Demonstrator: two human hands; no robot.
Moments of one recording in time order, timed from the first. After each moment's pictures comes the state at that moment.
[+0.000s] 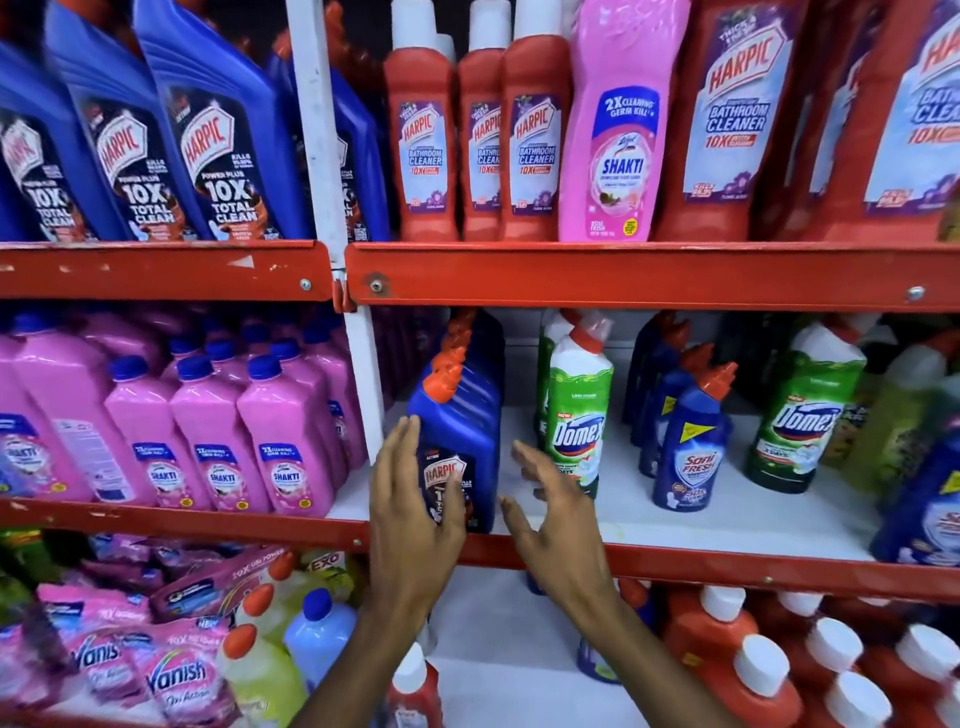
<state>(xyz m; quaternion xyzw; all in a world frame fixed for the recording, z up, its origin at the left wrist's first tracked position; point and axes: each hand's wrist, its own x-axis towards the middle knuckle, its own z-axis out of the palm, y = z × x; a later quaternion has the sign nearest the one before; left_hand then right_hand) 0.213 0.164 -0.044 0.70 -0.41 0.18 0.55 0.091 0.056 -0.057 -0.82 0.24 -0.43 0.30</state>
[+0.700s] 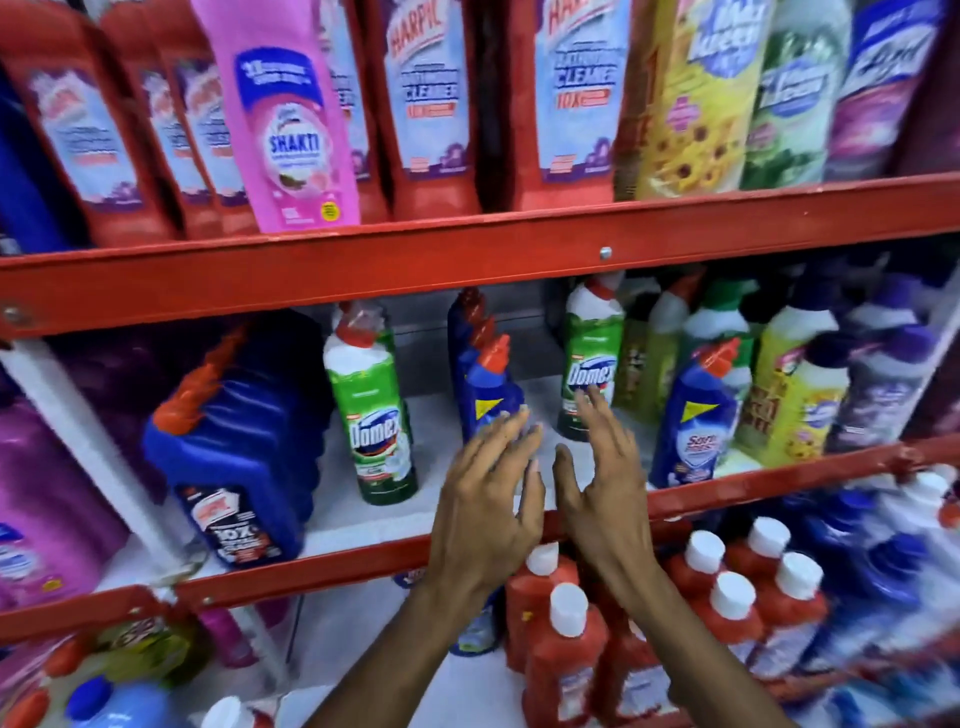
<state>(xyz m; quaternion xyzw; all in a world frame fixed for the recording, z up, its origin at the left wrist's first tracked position) 0.021 0.027 -0.030 0.57 -0.65 0.17 0.48 -0.098 -0.045 -0.049 -0.73 0.39 -0.54 0.14</state>
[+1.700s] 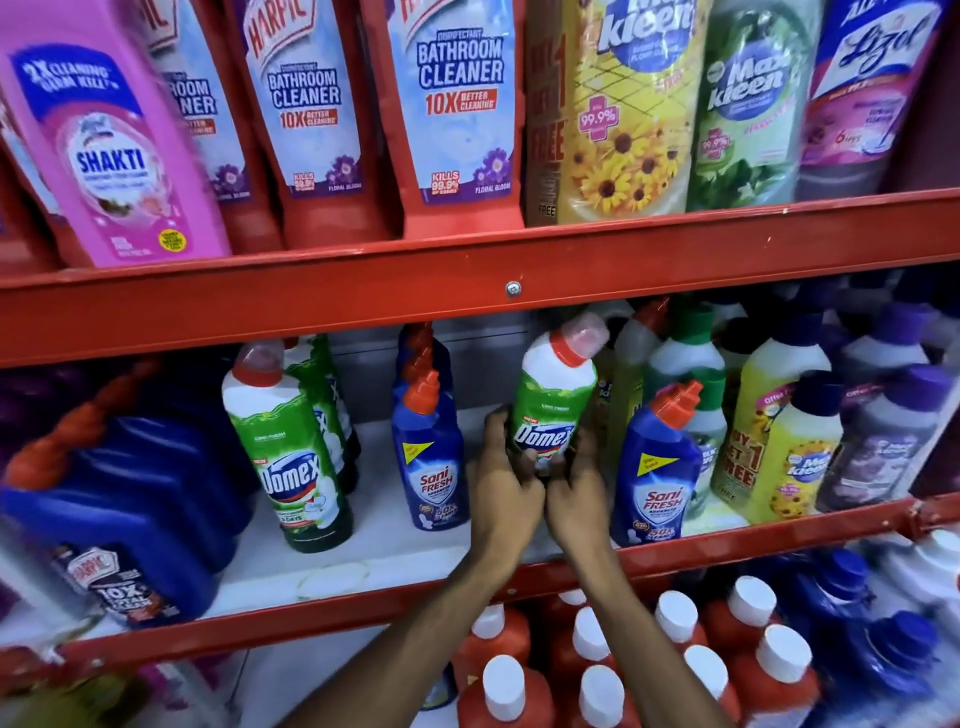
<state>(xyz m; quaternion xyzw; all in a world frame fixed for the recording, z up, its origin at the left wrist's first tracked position) -0.035 -0.105 -0.040 0.64 -0.48 -0.09 0.59 -0.107 -0.147 -0.059 -0.62 0.45 -0.52 0.37</state>
